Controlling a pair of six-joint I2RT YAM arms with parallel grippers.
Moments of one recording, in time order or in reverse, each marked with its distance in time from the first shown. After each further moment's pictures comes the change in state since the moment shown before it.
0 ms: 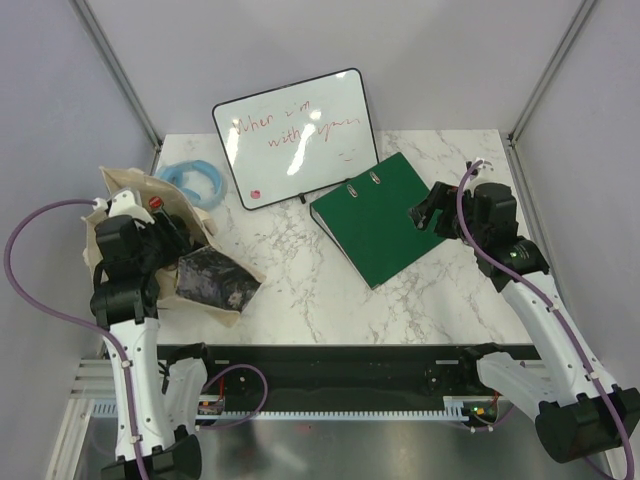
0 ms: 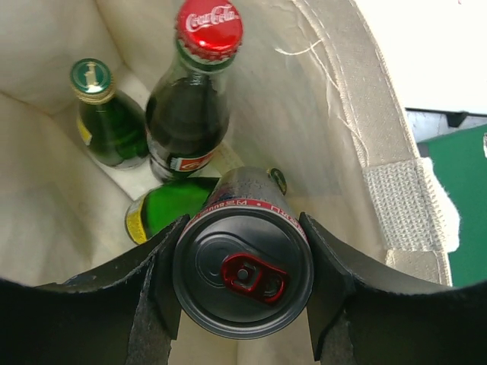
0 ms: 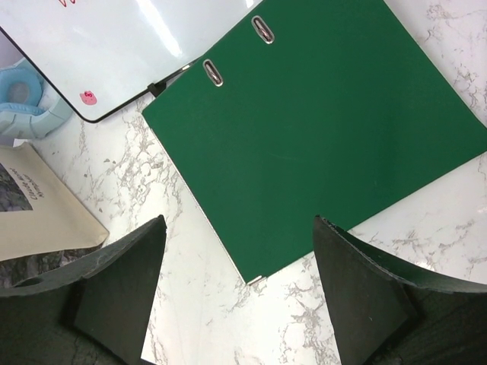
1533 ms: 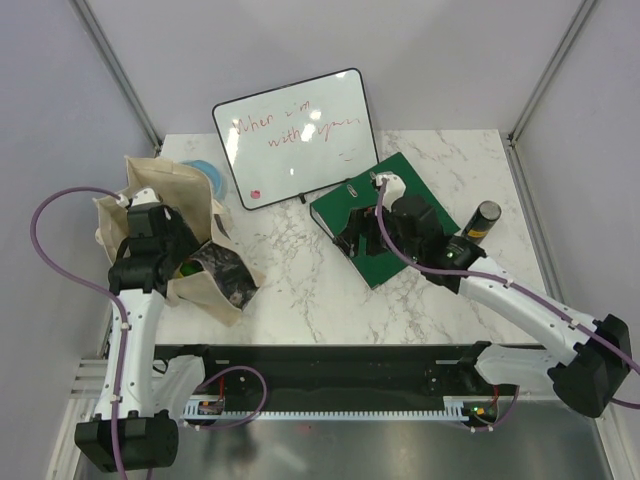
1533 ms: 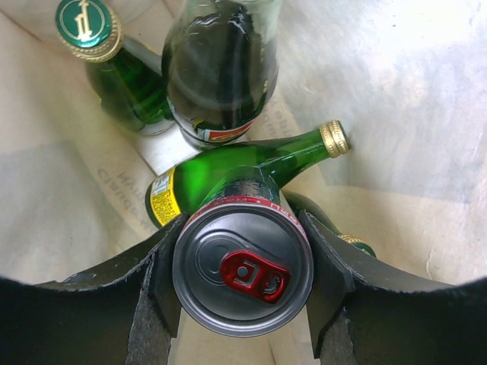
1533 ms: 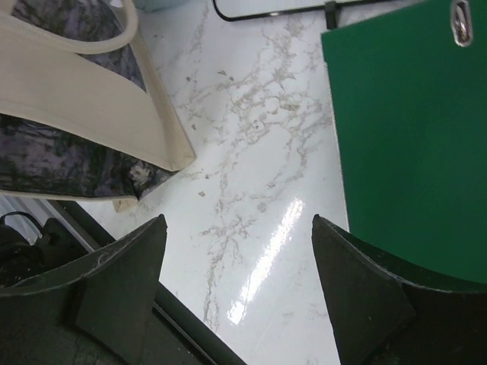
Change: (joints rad) left arm -0.167 0.150 -0.053 0.008 -0.274 -0.084; right arm 0.508 0.206 0.028 0.183 0.078 -0.005
